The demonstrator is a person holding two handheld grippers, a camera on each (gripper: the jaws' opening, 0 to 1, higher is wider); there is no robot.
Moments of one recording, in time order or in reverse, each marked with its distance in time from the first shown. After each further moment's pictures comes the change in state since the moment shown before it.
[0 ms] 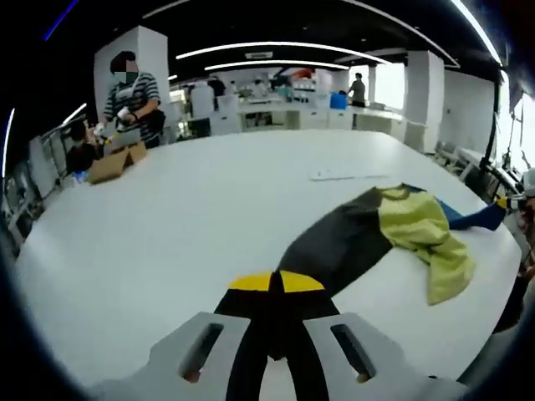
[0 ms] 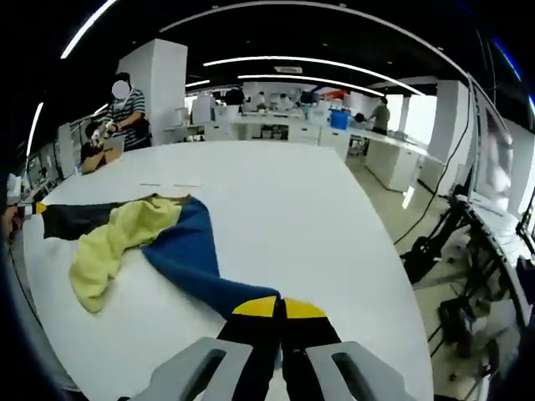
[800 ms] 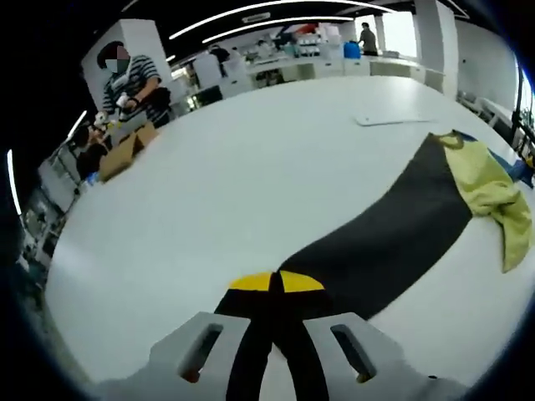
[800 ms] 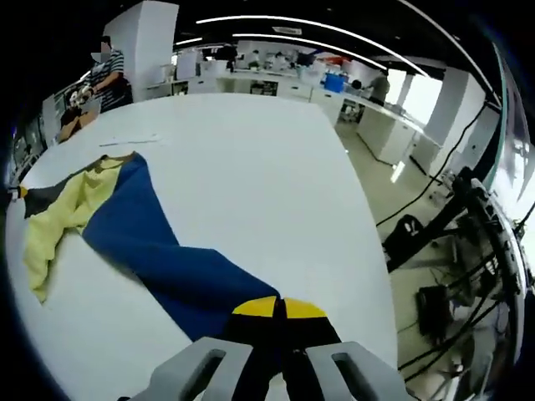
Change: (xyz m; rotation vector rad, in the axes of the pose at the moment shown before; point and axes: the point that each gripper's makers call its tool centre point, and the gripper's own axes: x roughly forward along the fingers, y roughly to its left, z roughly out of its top) left arm 0.072 0.064 -0.017 0.187 0.197 0.104; right arm 0.063 -0.071 -0.020 -0.075 0.223 -0.089
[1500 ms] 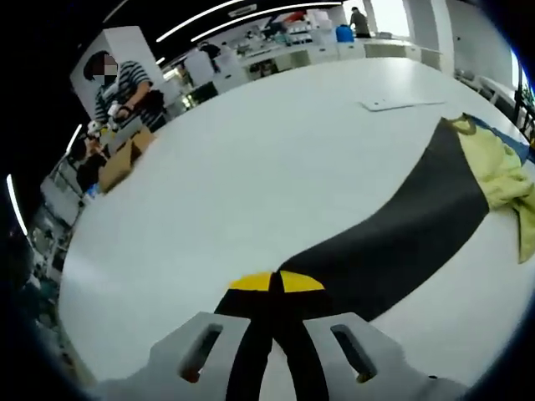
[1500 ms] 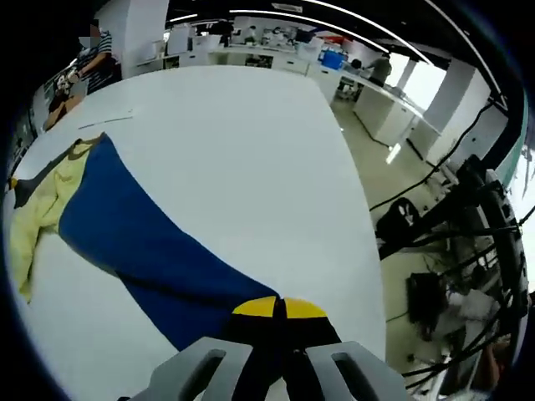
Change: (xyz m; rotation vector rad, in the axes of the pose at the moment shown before) left arm 0.018 0.015 0.006 0.052 0.045 0.022; right arm 0.025 -0.018 -0.013 -0.008 0.122 -0.018
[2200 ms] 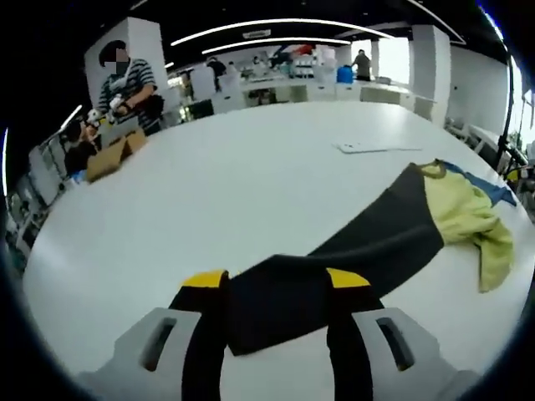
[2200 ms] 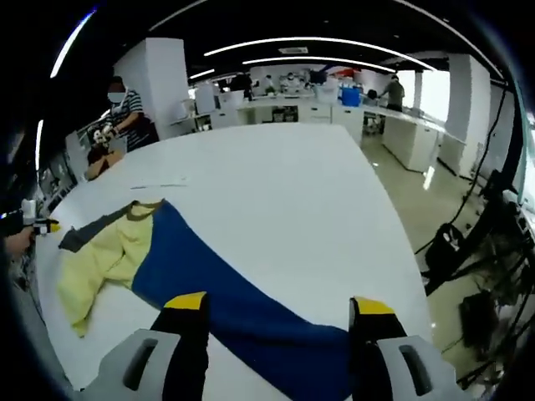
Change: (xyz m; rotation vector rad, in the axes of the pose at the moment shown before) left arm -0.038 -0.046 0.010 -0.148 -0.197 -0.150; right arm -0.055 0.067 0.059 0.077 -0.319 0.299
